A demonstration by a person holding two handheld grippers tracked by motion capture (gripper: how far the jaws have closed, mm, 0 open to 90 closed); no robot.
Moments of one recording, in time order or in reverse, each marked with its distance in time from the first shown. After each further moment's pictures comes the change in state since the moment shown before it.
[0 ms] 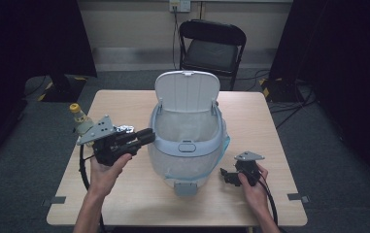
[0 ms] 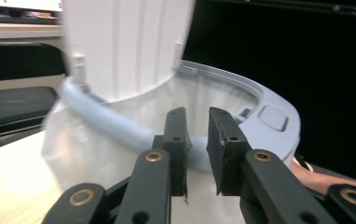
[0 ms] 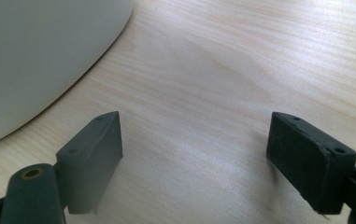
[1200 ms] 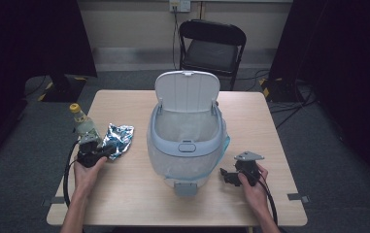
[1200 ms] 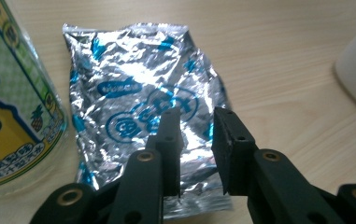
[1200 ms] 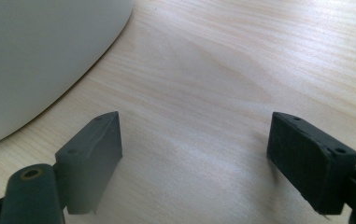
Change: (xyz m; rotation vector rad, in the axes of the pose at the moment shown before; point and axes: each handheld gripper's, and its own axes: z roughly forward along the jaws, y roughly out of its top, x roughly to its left) left arm 0.149 -0.163 -0.022 0.401 0.477 -0.239; right arm 0.001 0.000 0.000 0.001 -0.004 0.003
